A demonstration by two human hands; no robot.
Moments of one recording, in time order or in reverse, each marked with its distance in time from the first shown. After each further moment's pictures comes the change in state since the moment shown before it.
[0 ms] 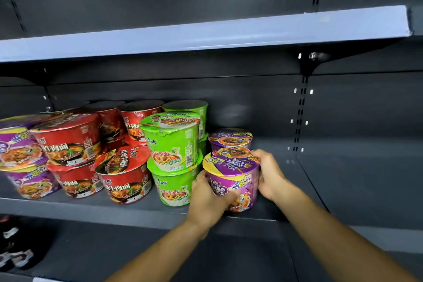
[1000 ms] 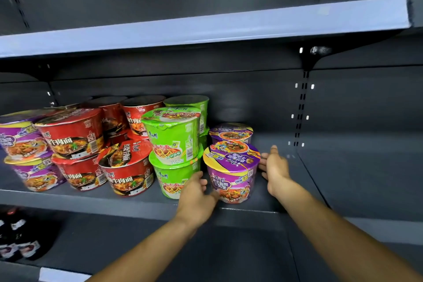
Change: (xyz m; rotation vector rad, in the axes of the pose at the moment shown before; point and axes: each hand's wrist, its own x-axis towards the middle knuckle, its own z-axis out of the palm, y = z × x) left_hand -0.016 0.005 -0.026 0.134 -0.021 -0.047; right_hand 0.006 0.007 -0.013 -0.154 0.392 -0.118
